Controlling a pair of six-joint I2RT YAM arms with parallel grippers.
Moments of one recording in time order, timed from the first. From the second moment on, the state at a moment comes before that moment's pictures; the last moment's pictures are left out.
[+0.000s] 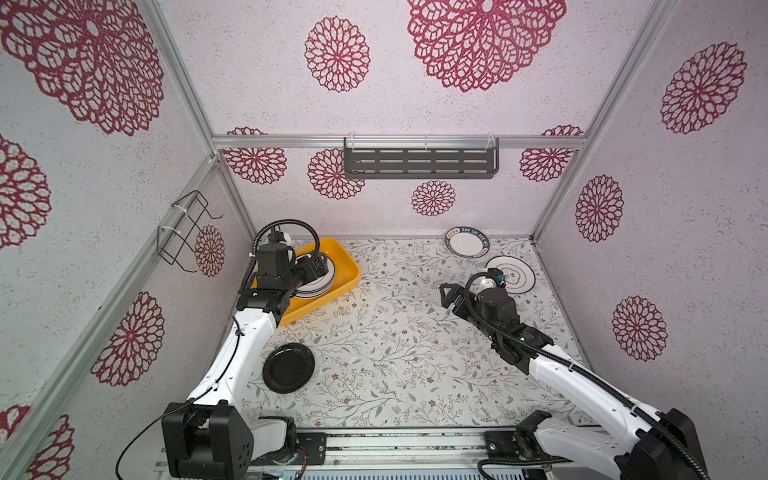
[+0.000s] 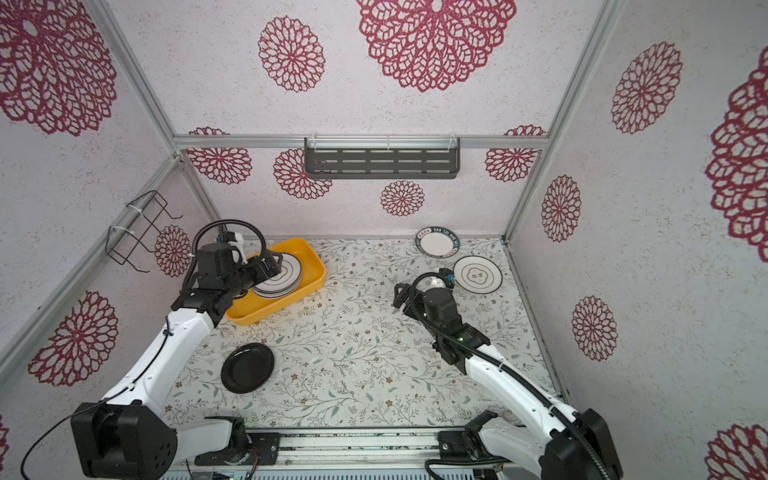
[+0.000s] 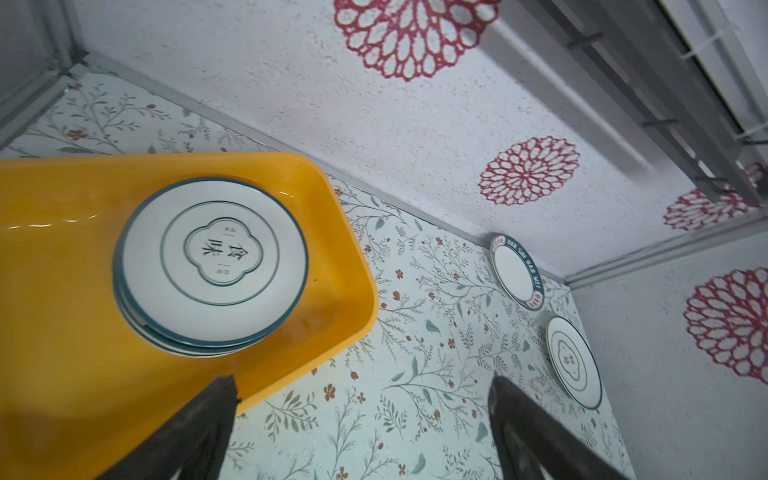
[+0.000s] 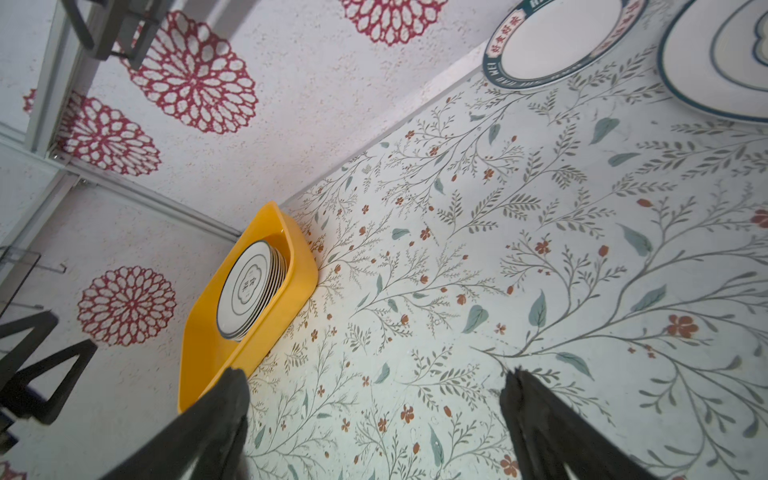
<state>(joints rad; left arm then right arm) -0.09 1.27 1.08 -0.29 0.14 -0.49 0.55 1.09 0.74 -0.07 0.18 0.86</state>
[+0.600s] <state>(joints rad) -0.28 1.32 1.06 -0.09 0.24 -0.51 0.23 1.55 0.88 0.12 0.10 0.92</state>
